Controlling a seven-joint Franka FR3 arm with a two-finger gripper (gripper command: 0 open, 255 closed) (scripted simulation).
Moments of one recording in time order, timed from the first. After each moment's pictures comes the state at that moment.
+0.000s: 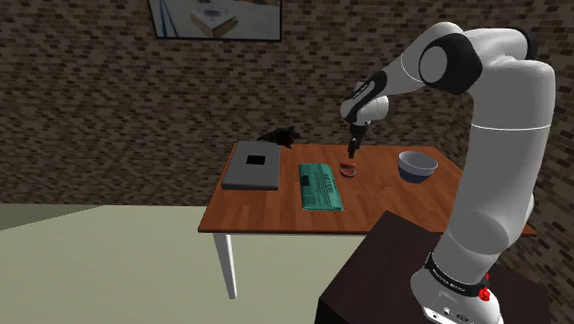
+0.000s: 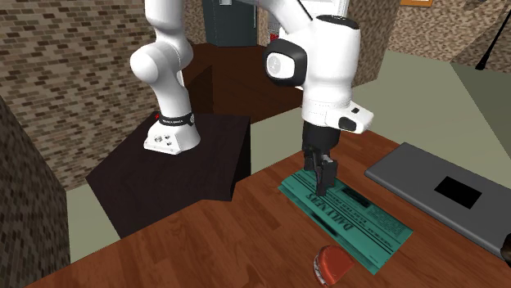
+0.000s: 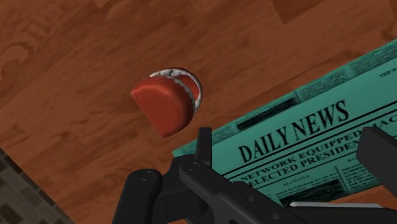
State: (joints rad) arm -0.17 0.27 -0.45 -2.11 0.09 2.41 -0.86
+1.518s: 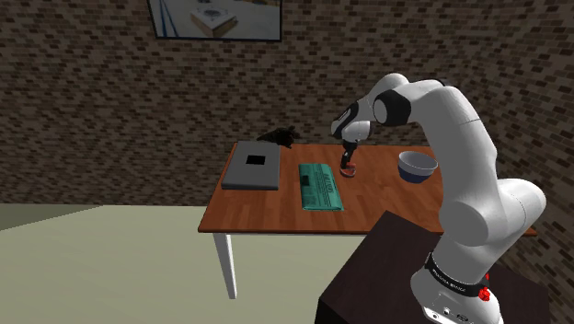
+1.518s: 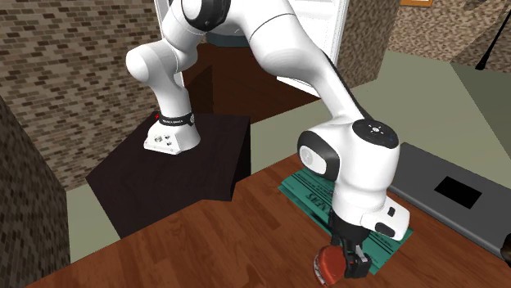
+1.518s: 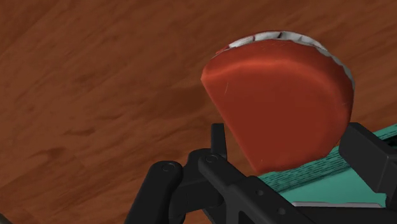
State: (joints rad) arm -0.41 0.83 -0.30 -1.58 0.32 2.44 -1.07
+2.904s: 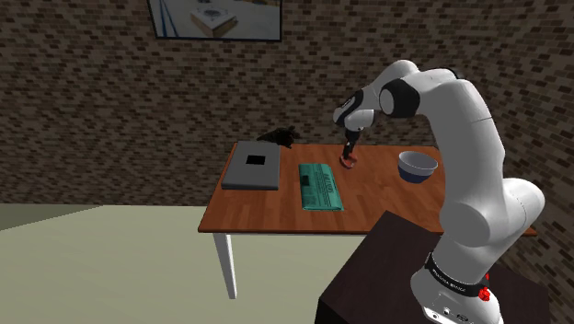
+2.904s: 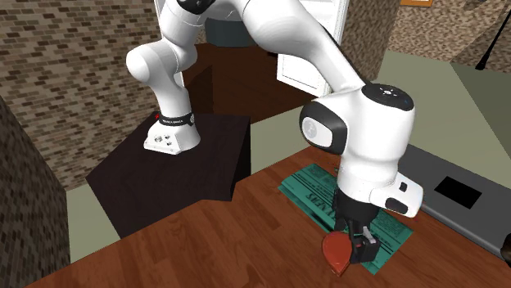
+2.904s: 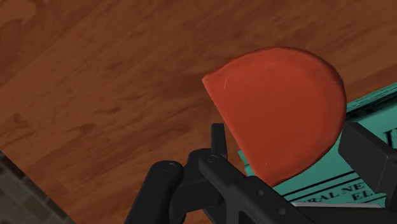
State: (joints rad) arm -0.39 0.72 -0.34 -1.61 0.29 2.35 -1.05
